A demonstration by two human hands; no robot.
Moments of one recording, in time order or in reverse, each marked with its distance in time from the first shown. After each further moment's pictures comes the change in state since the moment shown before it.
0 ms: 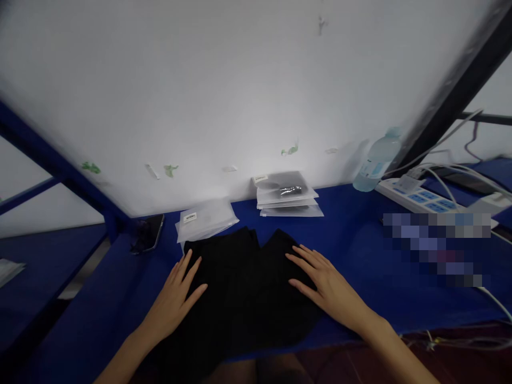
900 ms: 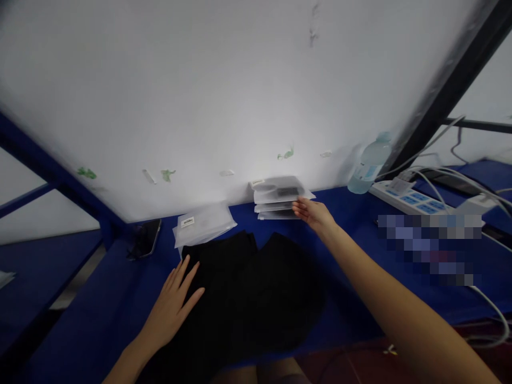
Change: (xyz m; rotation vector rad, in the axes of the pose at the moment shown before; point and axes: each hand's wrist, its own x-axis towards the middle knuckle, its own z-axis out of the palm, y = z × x) left_hand 0.001 -0.003 0.007 -0.003 0.040 -0.013; right_hand 0.147 0.077 -0.033 1.203 0.438 0.707
